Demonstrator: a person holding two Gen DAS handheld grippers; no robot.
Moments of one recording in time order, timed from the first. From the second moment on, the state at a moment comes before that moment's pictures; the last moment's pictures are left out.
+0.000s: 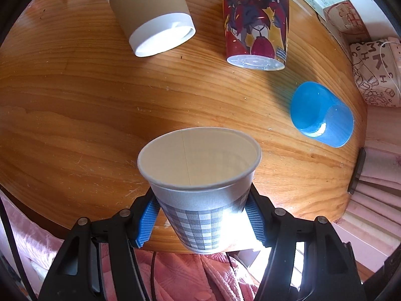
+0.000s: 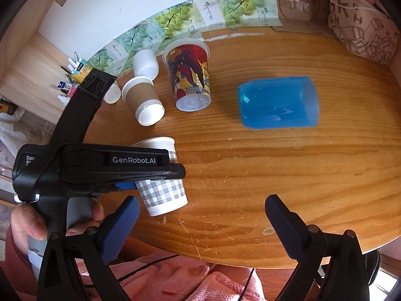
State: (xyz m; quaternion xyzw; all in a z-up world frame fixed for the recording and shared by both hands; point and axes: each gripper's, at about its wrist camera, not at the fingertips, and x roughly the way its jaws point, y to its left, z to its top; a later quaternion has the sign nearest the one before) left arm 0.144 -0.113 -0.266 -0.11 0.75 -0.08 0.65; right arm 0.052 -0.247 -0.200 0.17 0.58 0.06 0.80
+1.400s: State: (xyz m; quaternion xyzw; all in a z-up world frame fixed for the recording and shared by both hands) left arm 0.106 0.013 -0.185 -0.20 0.60 -0.10 0.77; right arm 0.114 -0.218 -0.236 0.18 0.58 0.02 0.79
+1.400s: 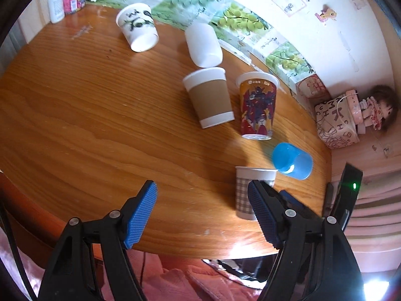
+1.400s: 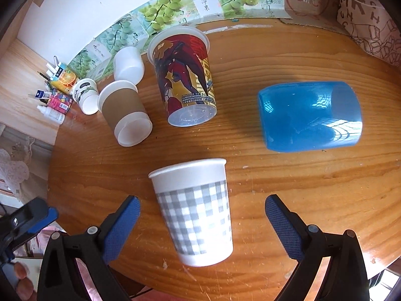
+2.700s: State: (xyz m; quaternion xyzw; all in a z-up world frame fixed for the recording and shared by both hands) left arm 0.110 0.022 -0.189 -0.17 0.60 -0.10 0.77; right arm 0.094 -0.184 -0.210 0.07 0.44 0.07 0.89
